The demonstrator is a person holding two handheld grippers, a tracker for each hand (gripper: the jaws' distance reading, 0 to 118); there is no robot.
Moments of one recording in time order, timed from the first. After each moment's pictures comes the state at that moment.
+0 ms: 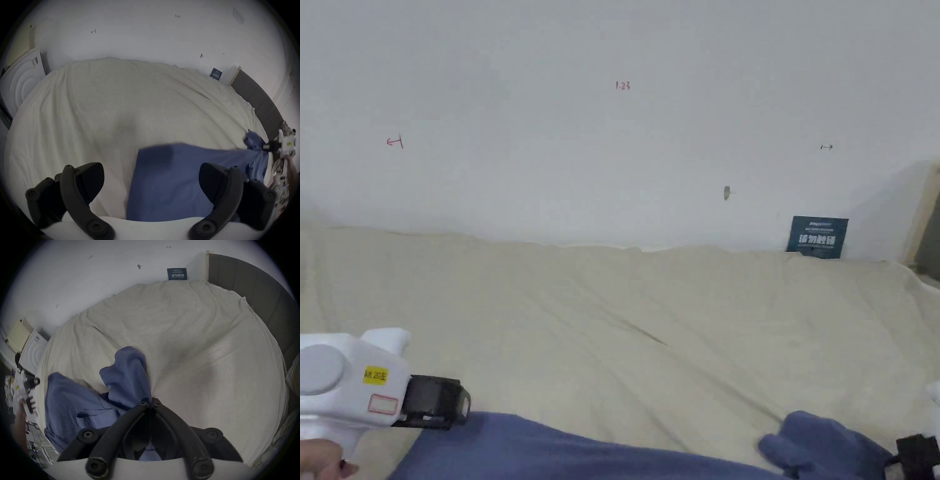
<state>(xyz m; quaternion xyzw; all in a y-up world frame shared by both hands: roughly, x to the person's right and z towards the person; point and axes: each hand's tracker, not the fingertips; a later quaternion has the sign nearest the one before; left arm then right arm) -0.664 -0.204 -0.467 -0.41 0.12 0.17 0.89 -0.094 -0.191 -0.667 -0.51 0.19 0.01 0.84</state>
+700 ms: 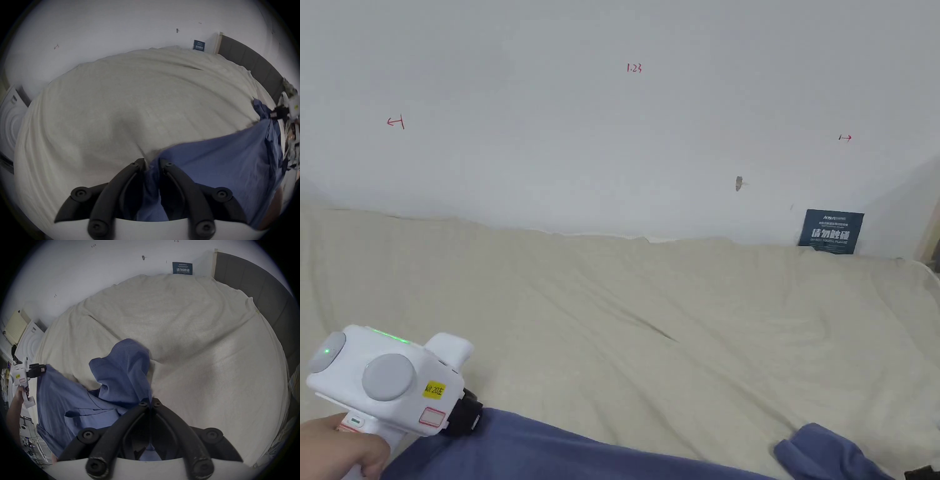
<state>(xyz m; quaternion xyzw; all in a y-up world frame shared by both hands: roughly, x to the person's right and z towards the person) -0.659 -0.255 -0.530 -0.46 0.04 0.04 0.88 -0.102 -0.222 -0.683 -0.53 0.19 0.03 0.83</state>
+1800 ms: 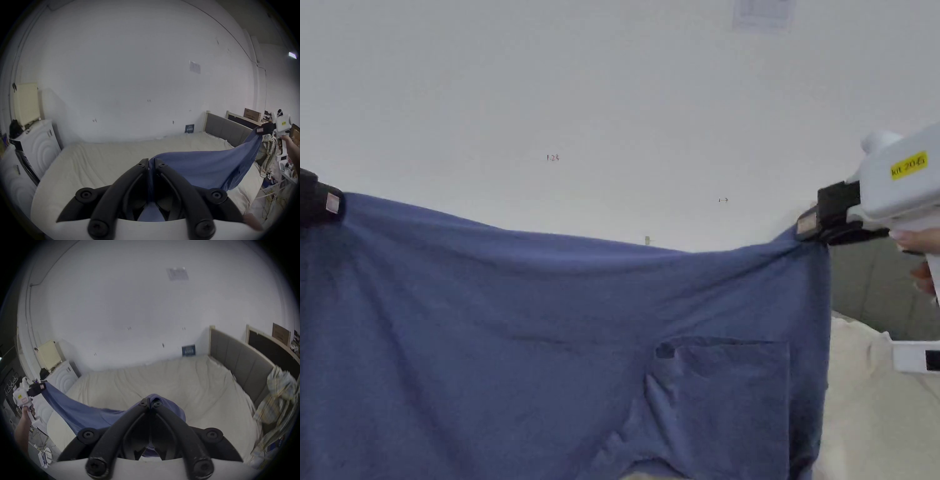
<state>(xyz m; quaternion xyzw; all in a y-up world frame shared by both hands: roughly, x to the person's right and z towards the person) -0.580 0.113 -0.285 -0.14 0.09 0.03 0.99 -0.049 0.128 -0.533 -0.24 0.27 -0.05 0.93</state>
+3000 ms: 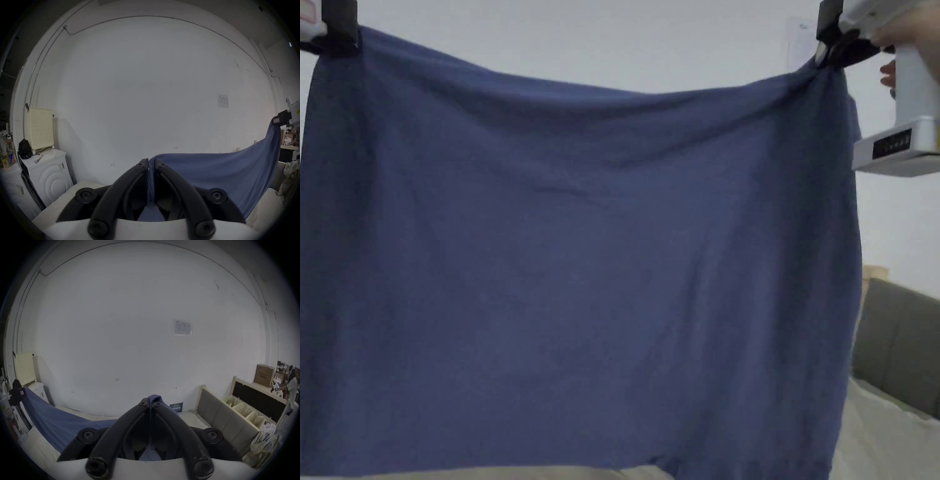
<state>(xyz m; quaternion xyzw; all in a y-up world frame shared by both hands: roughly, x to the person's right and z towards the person) -0.670 0.219 -0.468 0.03 0.20 -0.01 0.98 -0.225 0.305 -0.655 -0.07 0.15 0.01 0.99</state>
